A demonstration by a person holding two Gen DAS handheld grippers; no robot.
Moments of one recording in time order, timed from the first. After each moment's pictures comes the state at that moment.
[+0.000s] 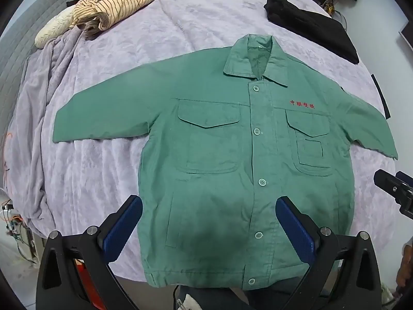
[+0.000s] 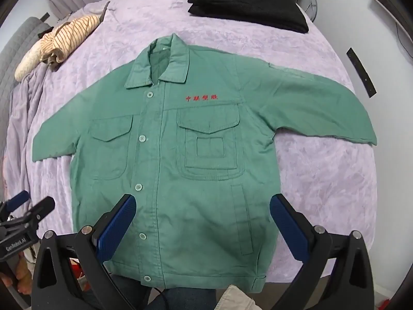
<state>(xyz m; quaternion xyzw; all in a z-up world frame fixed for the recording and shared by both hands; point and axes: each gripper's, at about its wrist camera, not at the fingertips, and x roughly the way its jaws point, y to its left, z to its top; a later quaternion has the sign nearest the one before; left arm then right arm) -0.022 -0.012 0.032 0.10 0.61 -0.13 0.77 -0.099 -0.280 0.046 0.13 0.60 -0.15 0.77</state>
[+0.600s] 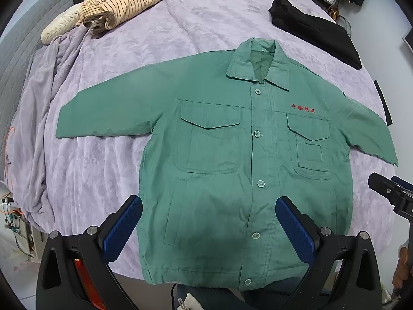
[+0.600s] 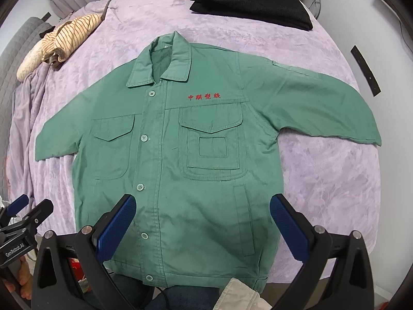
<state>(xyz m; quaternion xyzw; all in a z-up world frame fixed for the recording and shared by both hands) -0.029 -0.013 0.036 0.10 0.61 -0.12 0.78 -0.094 -0.283 0.039 0.14 0.61 -0.14 0.76</state>
